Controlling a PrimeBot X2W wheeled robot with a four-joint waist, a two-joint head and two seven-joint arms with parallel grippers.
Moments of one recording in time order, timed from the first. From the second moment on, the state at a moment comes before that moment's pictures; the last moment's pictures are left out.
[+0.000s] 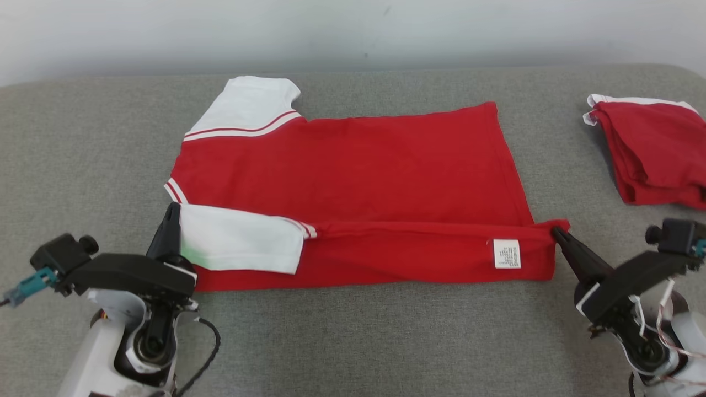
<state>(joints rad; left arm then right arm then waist) -0.43 0.25 -0.23 0.33 -1.19 0.04 -0.04 -0.30 -0.45 0.20 0.29 1.01 0.13 0.23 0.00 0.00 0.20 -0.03</state>
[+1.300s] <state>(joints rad) -0.35 0.28 -0.36 0.51 -0.86 -0.02 -0.26 -0.33 -0.47 0.40 0.50 0.80 0.13 -0.11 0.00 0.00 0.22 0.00</state>
